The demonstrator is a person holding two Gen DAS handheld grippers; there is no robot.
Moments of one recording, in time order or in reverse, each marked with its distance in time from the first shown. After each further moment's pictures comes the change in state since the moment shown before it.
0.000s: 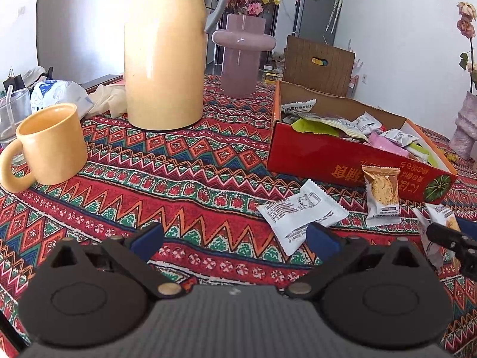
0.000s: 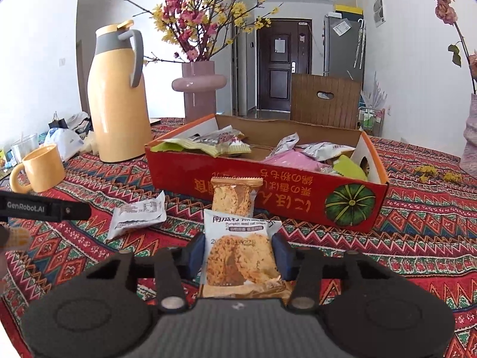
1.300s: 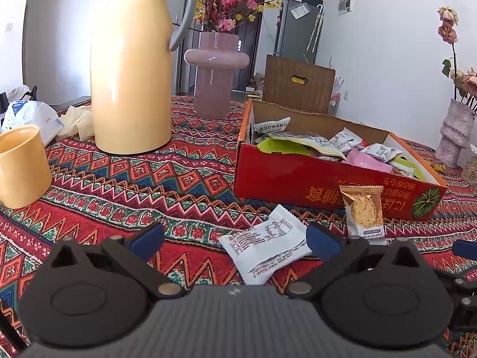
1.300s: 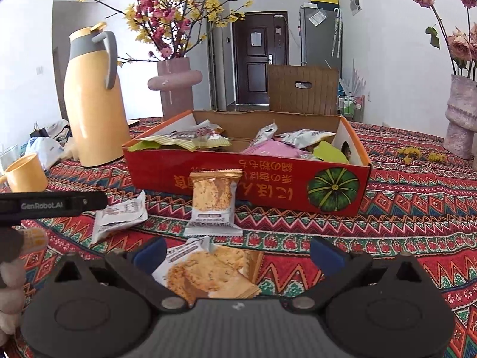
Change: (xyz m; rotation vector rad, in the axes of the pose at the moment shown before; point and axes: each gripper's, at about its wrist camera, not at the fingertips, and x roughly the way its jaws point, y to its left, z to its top) left arm 0.022 -0.024 0.004 0.027 -0.102 -0.065; right arm 0.008 0.001 -0.005 0.062 0.031 -0.058
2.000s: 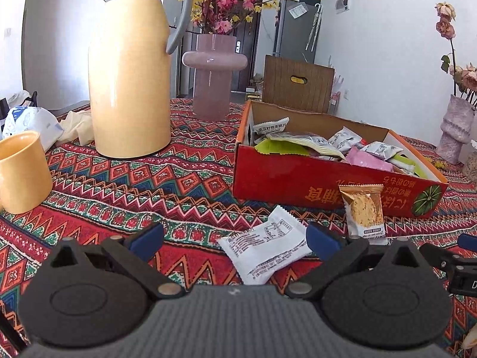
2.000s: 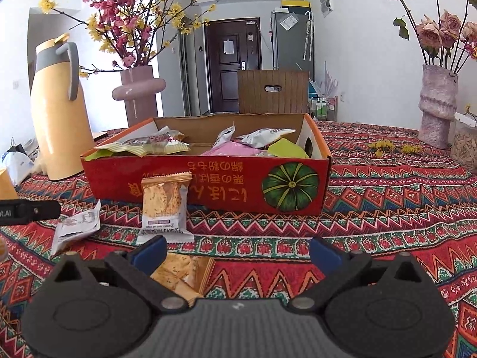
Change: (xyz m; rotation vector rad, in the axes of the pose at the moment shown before) left arm 0.000 -0.004 0.001 0.021 -0.006 0.011; right arm 0.014 -0.034 -0.008 0.068 -0.039 -0.097
